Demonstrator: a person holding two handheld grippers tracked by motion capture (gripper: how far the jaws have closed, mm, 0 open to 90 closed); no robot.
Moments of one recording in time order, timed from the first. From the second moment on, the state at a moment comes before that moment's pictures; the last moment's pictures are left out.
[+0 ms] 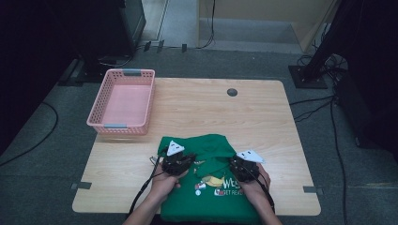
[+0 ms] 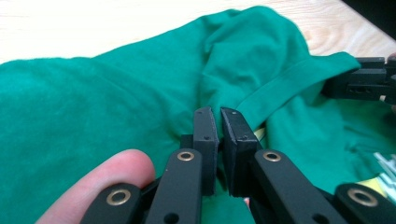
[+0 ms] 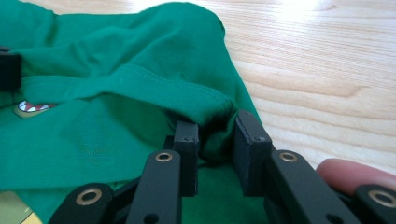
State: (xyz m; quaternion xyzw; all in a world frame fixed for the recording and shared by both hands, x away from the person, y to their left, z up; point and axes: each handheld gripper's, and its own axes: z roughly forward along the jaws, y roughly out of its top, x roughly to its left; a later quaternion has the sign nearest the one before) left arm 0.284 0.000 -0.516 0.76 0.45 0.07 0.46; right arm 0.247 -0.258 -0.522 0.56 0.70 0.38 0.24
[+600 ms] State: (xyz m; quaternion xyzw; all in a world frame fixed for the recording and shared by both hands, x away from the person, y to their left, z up) left arm 0.453 -0.006 -0.435 0.70 0.54 0.18 0.43; right arm 0.420 -0.295 -0.423 0.62 0.61 0.46 0.18
